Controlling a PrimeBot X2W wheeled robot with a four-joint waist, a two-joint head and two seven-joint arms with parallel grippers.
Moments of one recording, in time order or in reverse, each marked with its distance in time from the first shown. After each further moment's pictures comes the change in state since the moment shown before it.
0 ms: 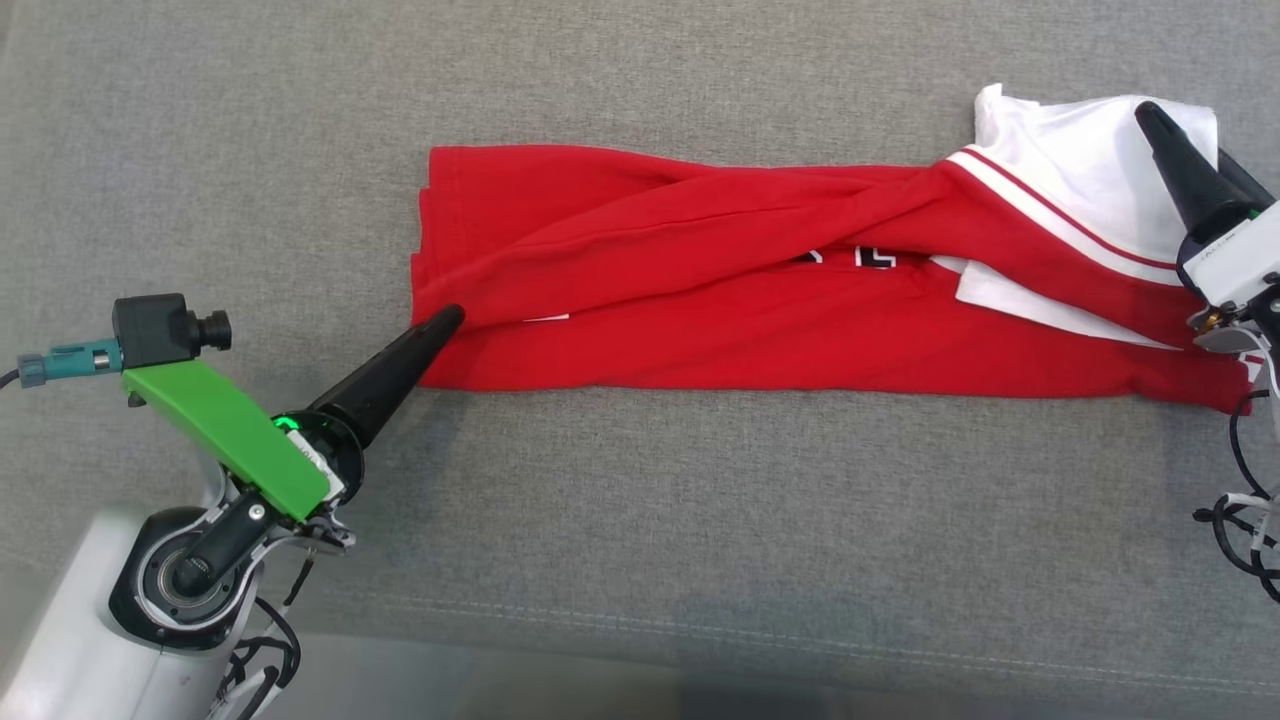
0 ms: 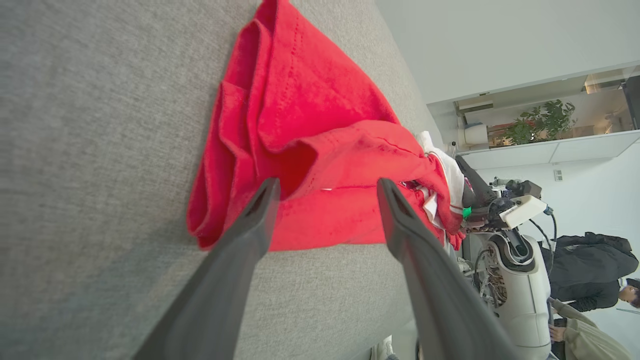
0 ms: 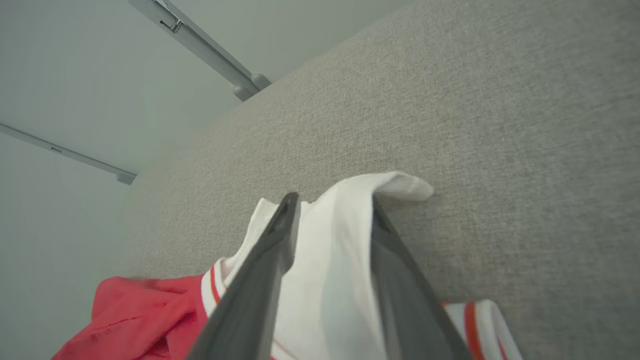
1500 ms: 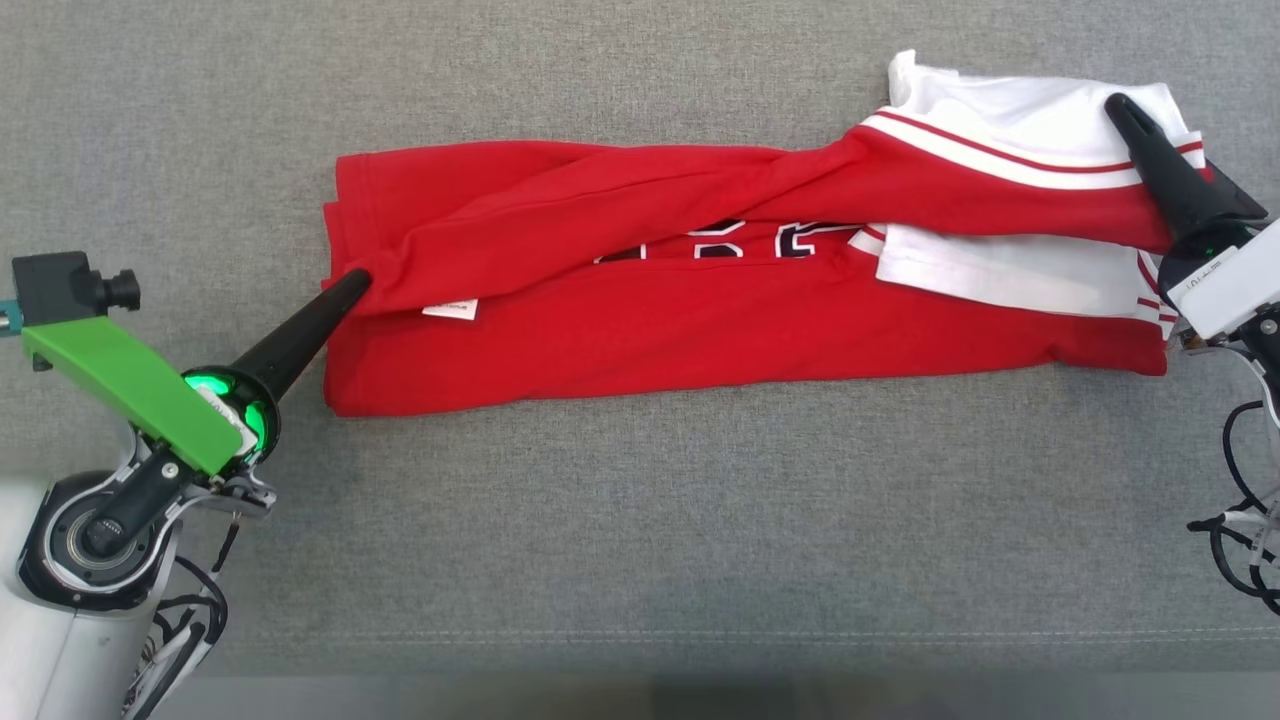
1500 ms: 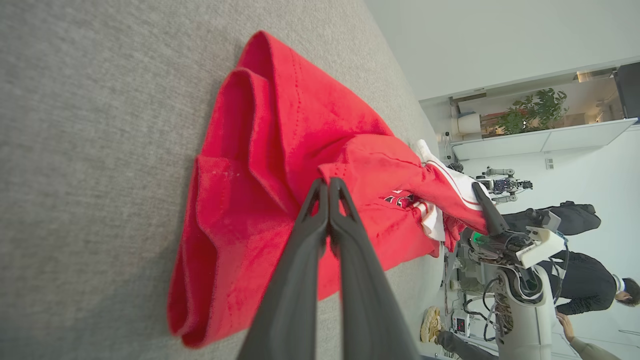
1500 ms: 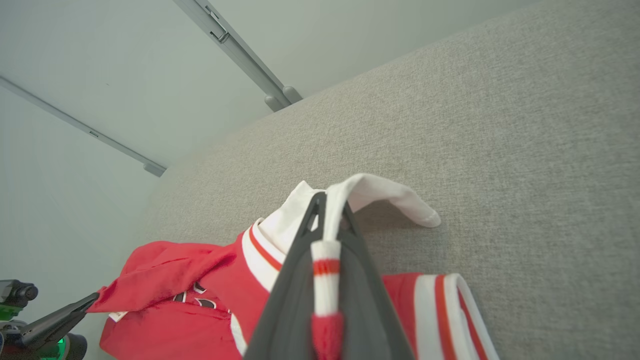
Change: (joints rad) left arm -0.057 0.054 0.069 0.053 -0.053 -0.001 0.052; right arm 0.038 -0.010 0.032 -0.122 0.026 0.114 -0.005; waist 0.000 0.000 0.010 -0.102
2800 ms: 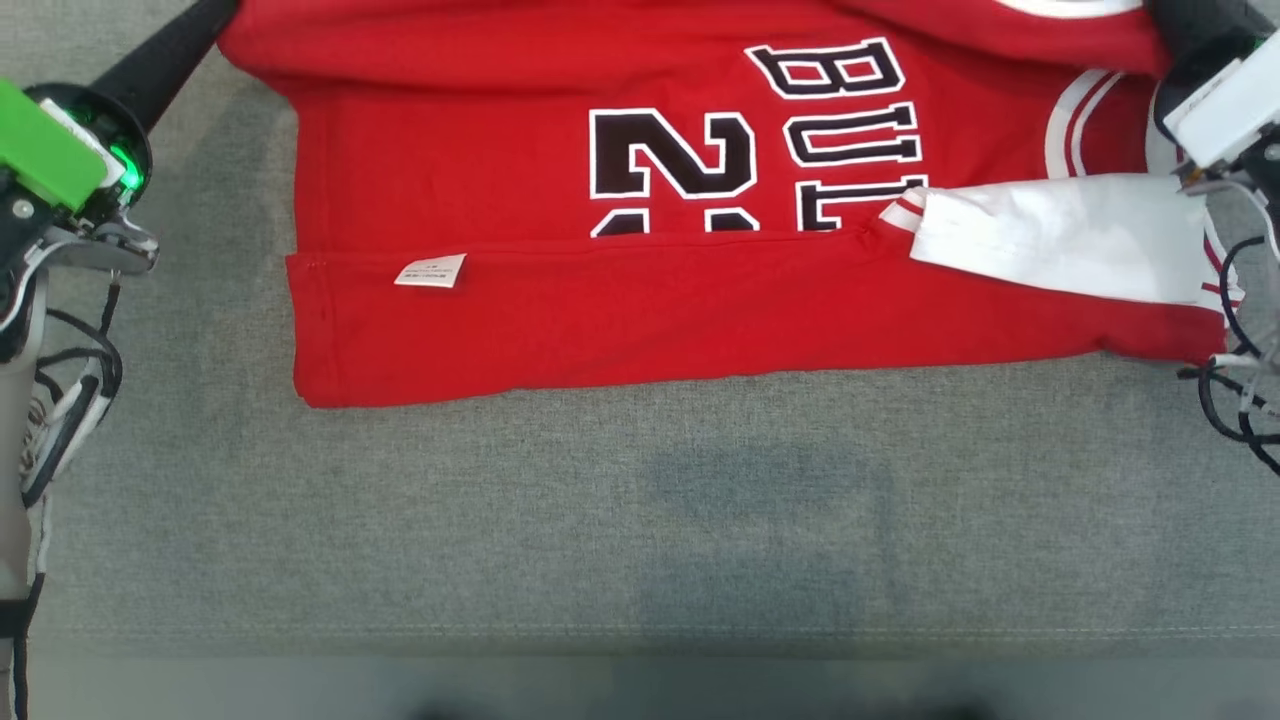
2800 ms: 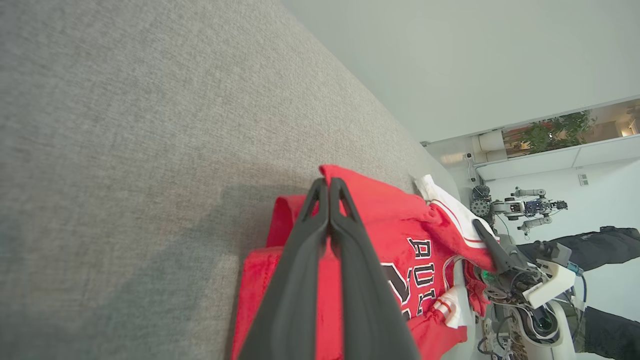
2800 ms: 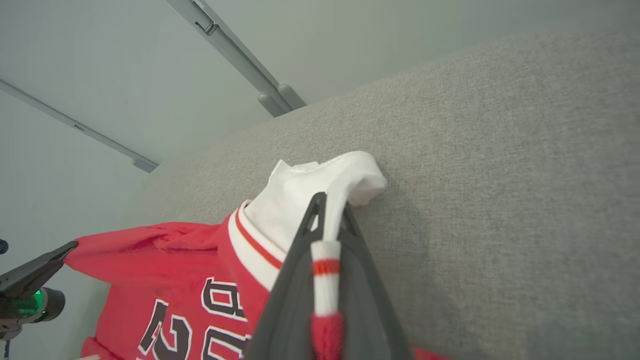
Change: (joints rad) left arm -0.428 -0.003 0.017 0.244 0.042 0.008 0.062; right arm -0.315 0.021 0.063 0.166 -0.047 -0.006 0.042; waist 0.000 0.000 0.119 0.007
